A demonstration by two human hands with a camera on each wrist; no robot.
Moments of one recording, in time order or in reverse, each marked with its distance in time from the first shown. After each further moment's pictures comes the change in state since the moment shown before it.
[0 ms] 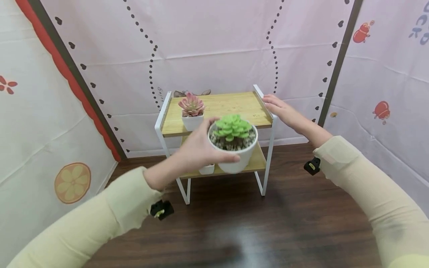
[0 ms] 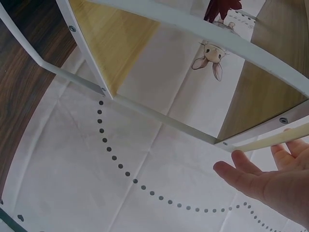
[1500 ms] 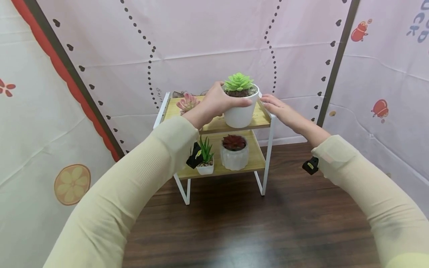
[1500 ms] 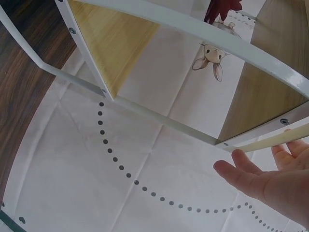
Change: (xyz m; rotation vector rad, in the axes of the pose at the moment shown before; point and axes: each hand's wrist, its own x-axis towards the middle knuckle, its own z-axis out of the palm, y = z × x) left_hand 0.104 0.030 -0.011 -0.065 0.070 -0.096; right_hand 0.001 -0.001 0.002 0.014 -0.002 0.020
